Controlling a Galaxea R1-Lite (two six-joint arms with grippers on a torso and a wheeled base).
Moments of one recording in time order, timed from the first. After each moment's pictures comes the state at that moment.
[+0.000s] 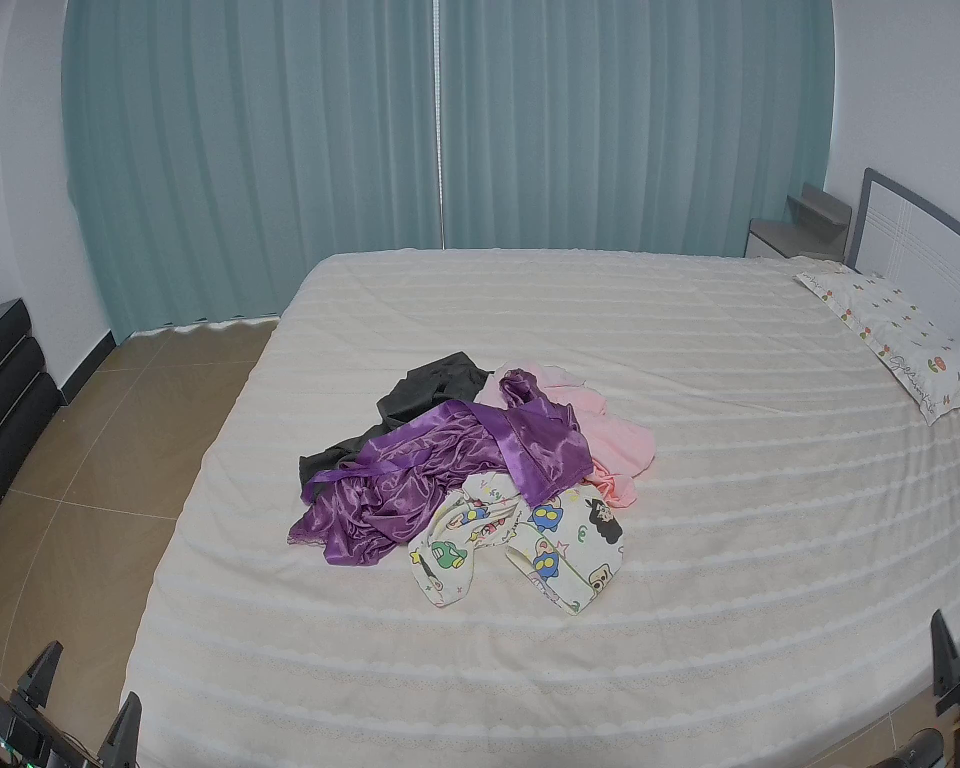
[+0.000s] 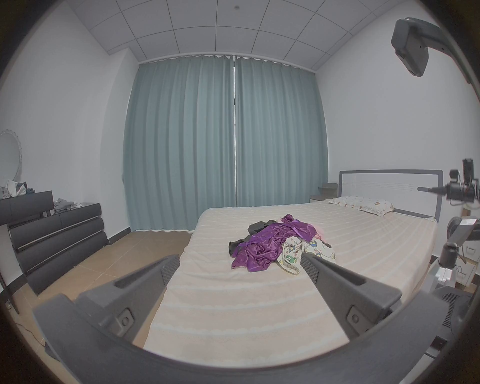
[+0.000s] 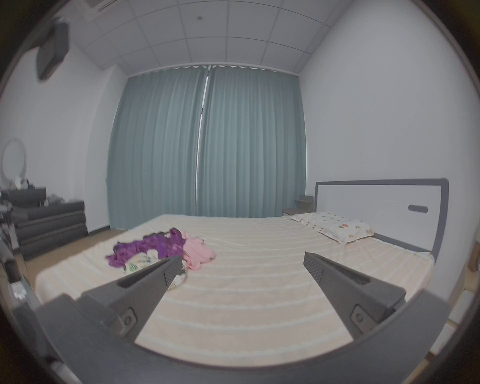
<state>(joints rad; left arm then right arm) 0.00 0.02 -0.02 0.01 -0.10 0.02 0.03 0.12 -0.19 -0.01 -0.08 0.00</state>
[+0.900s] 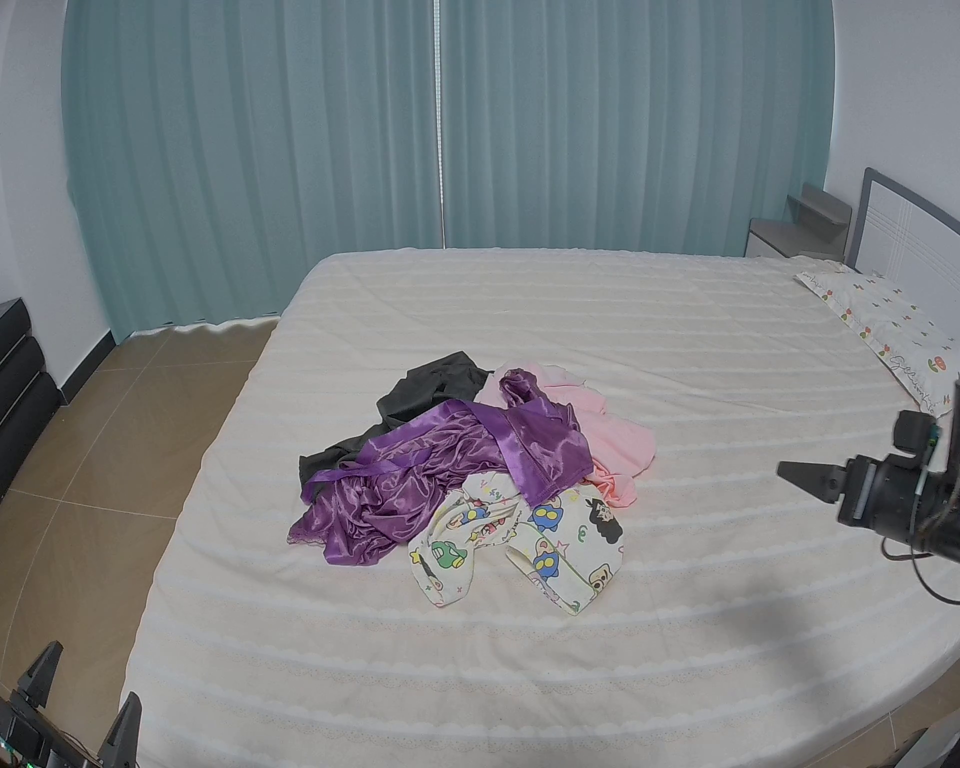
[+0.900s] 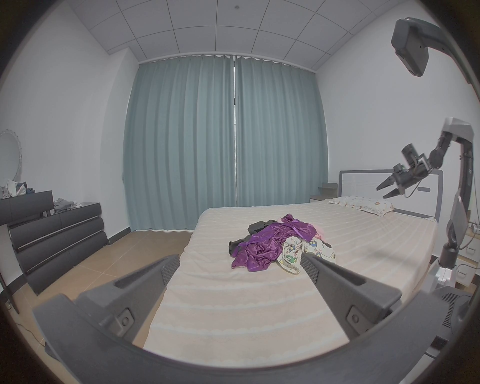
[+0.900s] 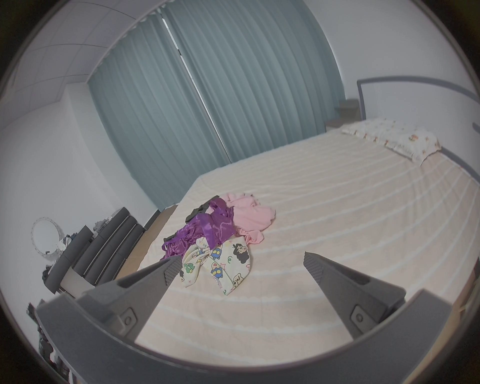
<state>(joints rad) 0.00 0.02 -0.02 0.01 -0.10 0.02 0.22 1.40 -0.51 -0.45 0.07 0.39</state>
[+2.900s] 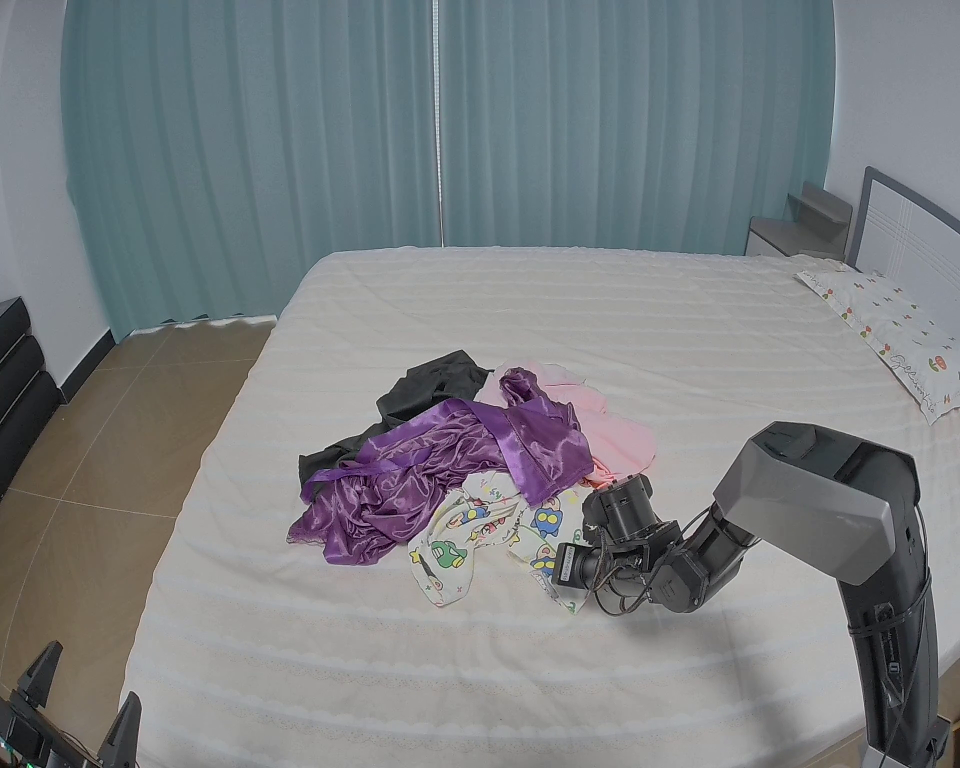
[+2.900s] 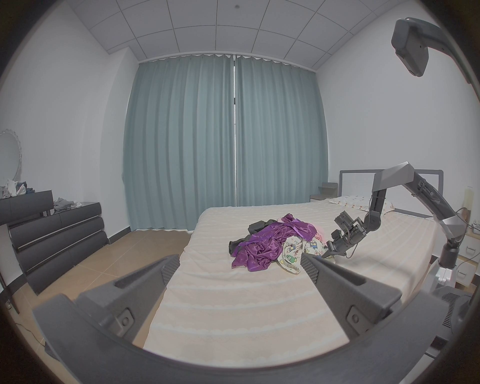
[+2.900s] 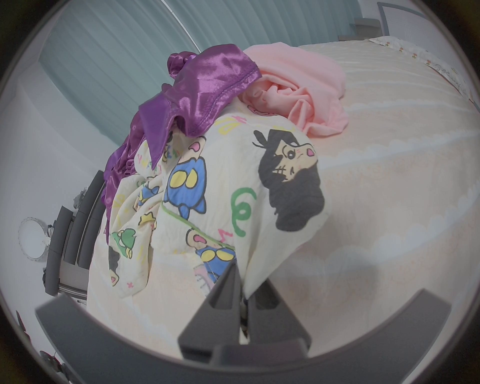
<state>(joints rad) 0.00 0.02 -0.02 0.01 -0.10 0.02 0.53 2.49 -1.11 -0.58 -0.04 0.62</state>
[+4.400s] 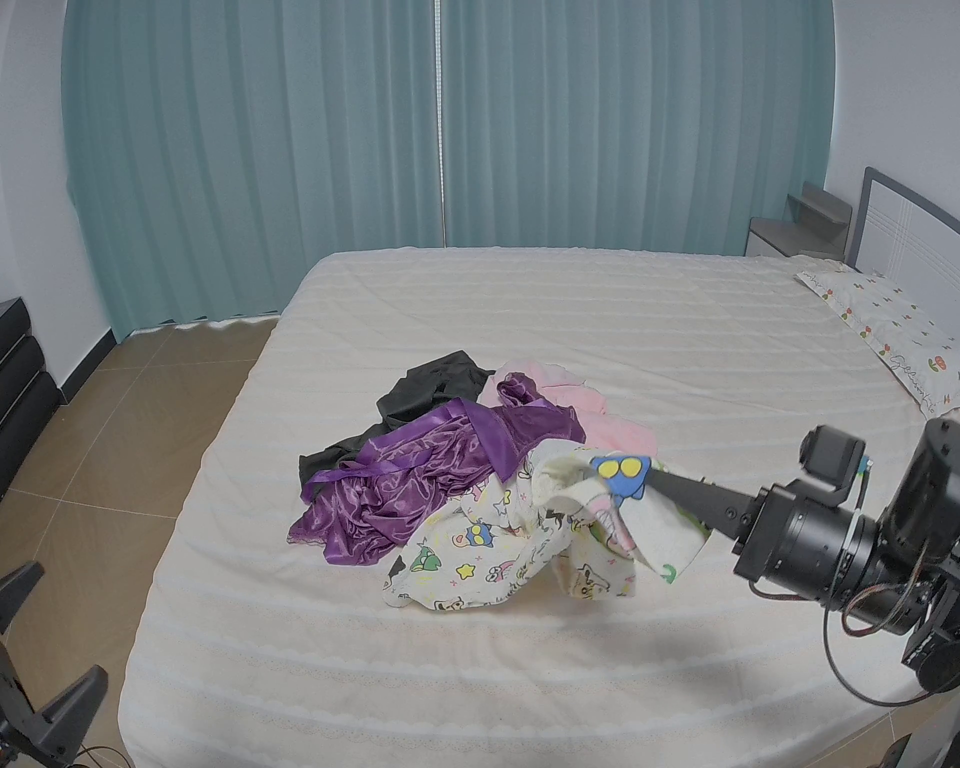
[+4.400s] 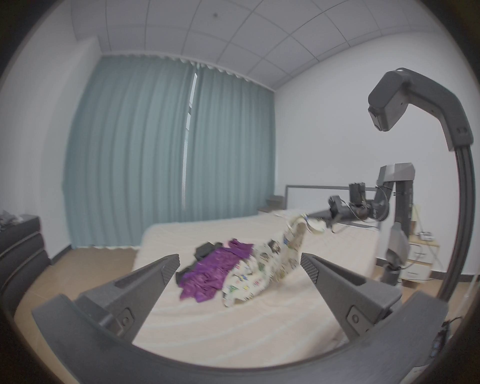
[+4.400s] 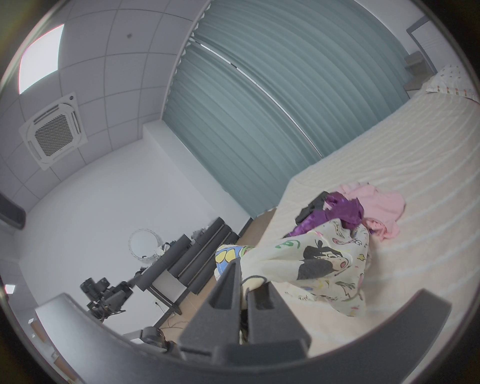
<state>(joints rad) -0.05 0.40 -0.34 -0.04 -0.50 0.00 0.71 1.49 -0.38 -1.14 0.12 0.64</state>
